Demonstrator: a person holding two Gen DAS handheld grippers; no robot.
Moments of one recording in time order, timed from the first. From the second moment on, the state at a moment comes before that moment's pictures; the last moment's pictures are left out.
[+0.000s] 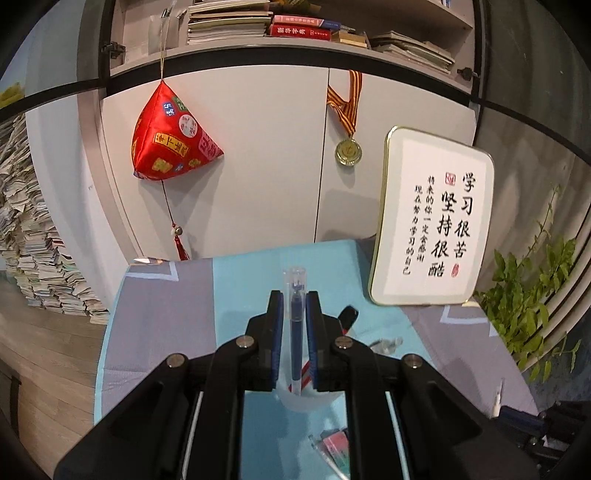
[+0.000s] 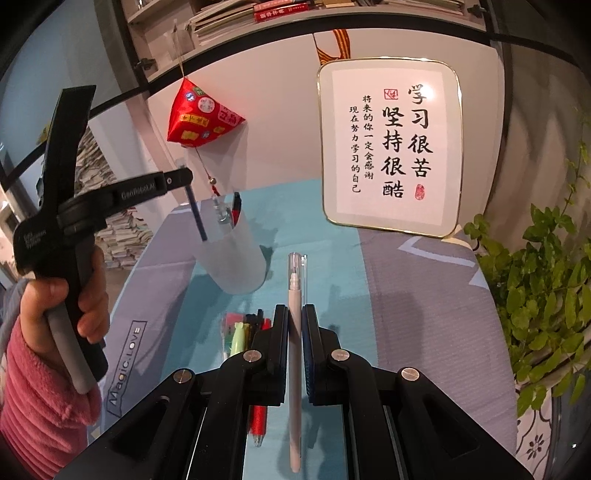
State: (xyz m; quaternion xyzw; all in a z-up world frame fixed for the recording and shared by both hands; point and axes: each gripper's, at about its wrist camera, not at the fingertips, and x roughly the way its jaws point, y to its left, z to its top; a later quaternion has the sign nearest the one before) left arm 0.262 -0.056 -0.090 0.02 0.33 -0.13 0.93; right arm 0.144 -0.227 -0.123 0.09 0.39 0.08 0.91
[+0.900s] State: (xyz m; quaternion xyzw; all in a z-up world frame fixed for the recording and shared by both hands) left arm 0.180 -0.002 -0.113 0.01 0.33 -0.10 0.94; right arm 0.144 -0.203 -0.107 0.07 0.38 0.09 0.92
